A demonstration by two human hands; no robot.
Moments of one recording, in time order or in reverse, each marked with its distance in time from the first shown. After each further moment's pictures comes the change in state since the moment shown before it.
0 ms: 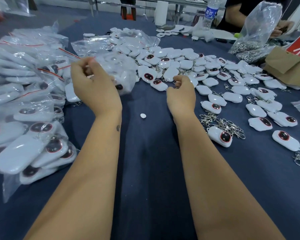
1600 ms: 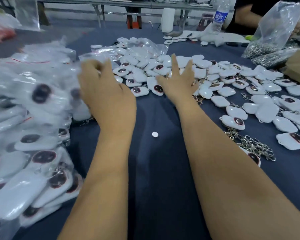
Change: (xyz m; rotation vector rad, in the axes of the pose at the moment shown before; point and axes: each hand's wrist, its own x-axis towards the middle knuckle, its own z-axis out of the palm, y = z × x) left_hand 0.031 -0.016 0.002 0.903 -0.241 0.489; right_hand 0.082 -0.021 0.050 -0.478 -0.175 -0.135
